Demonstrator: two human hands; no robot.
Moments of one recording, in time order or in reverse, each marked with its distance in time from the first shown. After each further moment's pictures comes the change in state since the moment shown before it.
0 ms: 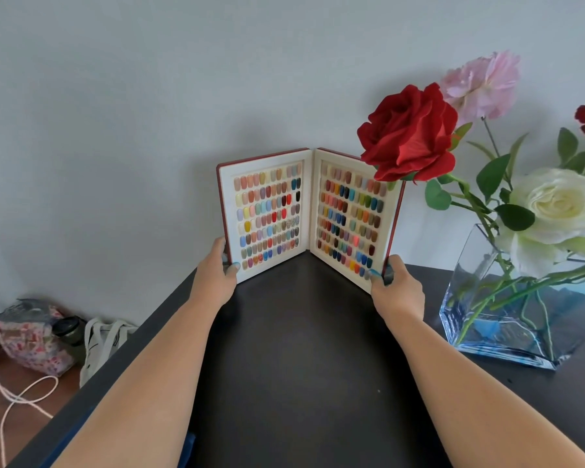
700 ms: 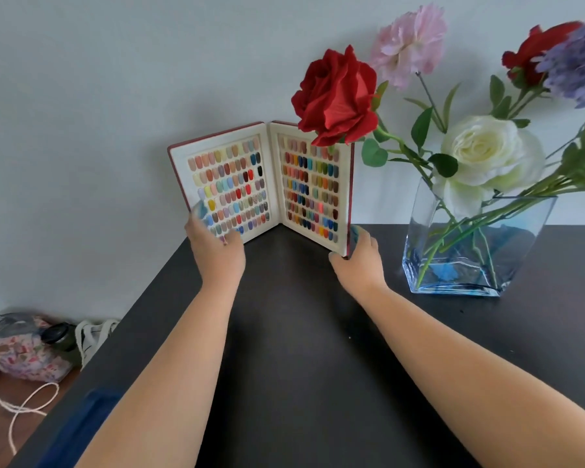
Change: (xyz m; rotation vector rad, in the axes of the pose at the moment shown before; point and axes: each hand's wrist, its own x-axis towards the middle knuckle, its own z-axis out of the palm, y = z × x) left_hand -0.053 0.072 0.020 -0.504 0.322 0.074; right_hand -0.043 -0.008 -0.016 0.278 -0.065 0.017
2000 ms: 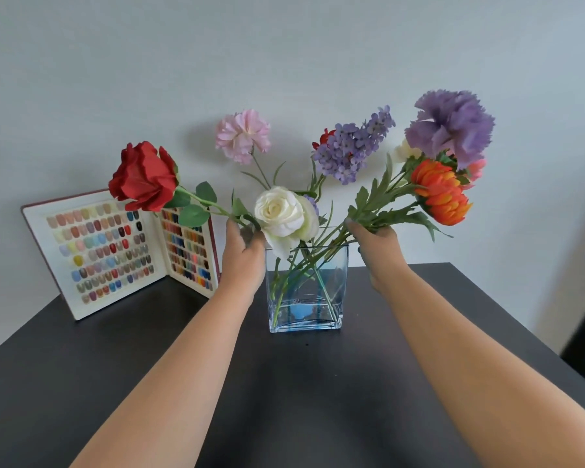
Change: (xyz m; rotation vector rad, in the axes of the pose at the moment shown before) left_hand -0.141 0.165 0.152 -0.287 -0.509 0.016; right_hand 0.031 0.002 -0.269 0.486 0.241 -0.001
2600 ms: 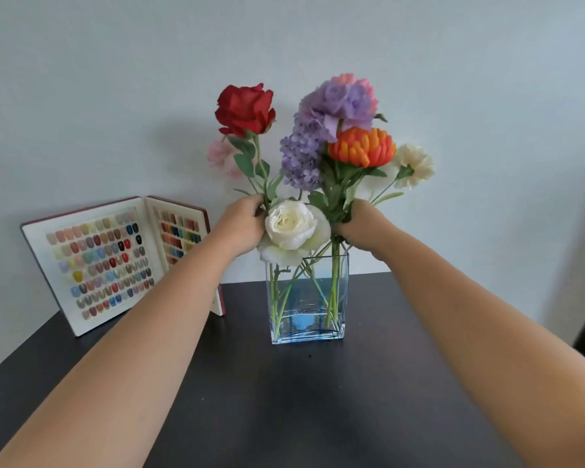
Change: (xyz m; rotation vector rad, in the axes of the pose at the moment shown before) left_hand 0.070 0.046 -0.012 0.660 -0.305 0.246; right_hand 0.030 -0.047 0.014 -0.617 -0.279 -0.206
